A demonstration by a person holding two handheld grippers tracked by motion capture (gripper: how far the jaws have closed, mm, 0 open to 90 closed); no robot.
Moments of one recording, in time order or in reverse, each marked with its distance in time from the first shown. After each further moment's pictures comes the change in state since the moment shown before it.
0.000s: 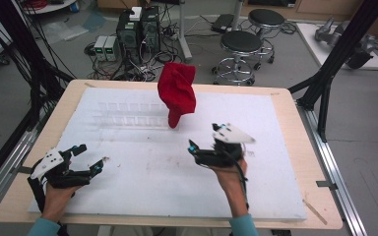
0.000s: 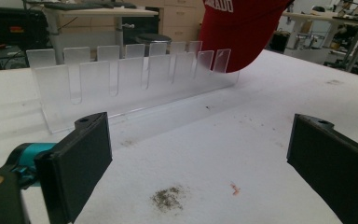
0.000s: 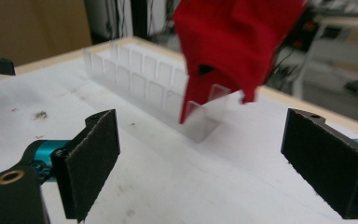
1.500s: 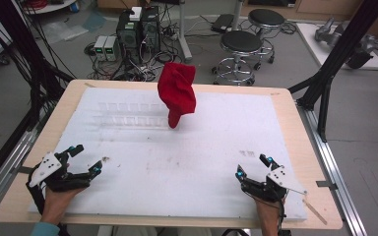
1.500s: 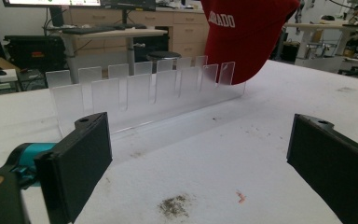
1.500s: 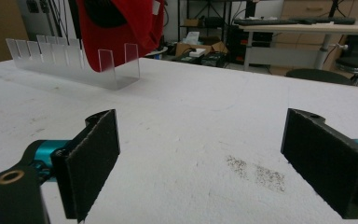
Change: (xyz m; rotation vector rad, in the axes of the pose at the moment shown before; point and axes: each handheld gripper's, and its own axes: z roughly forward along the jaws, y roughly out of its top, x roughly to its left) left arm -0.007 -0.004 -0.006 -0.069 0.050 0.049; right arm -0.059 -0.129 -0.067 -0.129 -0.183 0.117
